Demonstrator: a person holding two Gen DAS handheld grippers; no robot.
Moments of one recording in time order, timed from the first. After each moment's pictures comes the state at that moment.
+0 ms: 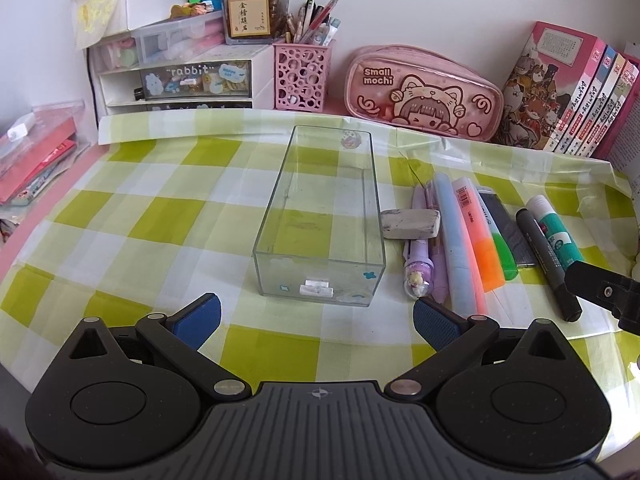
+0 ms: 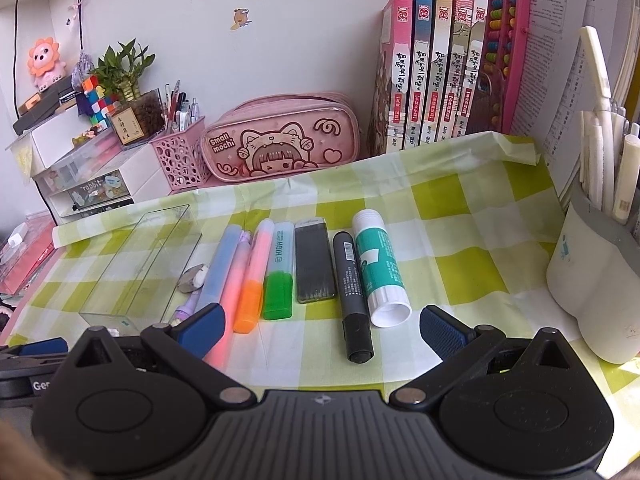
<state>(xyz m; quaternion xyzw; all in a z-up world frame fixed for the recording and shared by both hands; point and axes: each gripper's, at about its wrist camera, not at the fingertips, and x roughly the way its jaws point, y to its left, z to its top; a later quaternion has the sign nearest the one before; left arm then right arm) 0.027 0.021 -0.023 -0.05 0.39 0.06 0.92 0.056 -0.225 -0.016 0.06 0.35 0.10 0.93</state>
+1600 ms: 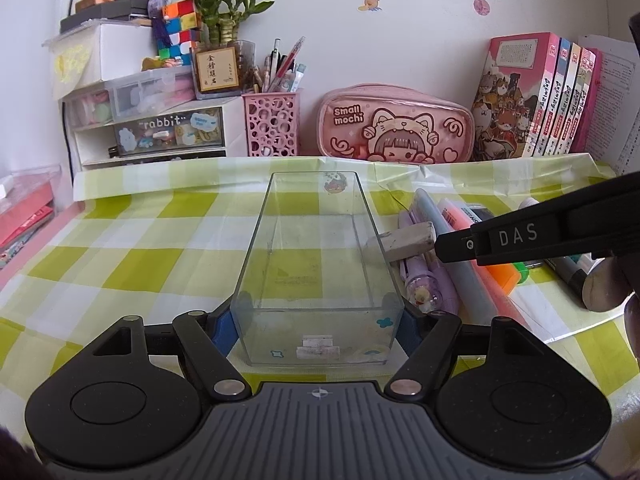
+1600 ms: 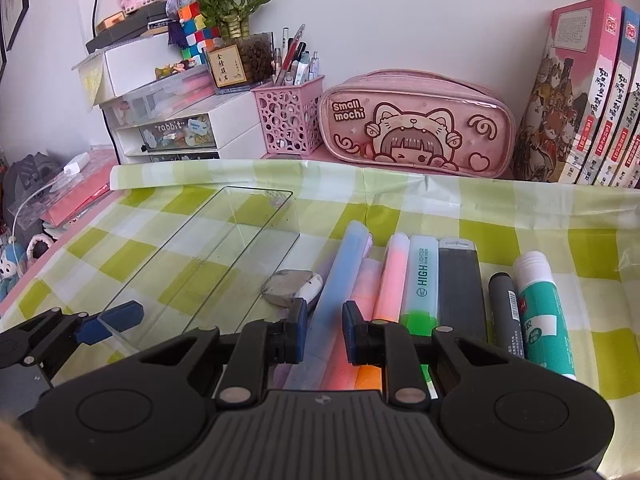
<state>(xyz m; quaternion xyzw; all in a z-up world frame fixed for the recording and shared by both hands) 0.022 0.020 -0.056 0.01 0.28 0.01 0.96 0.113 -0.142 -0.037 -0.02 0.36 0.24 0.90</state>
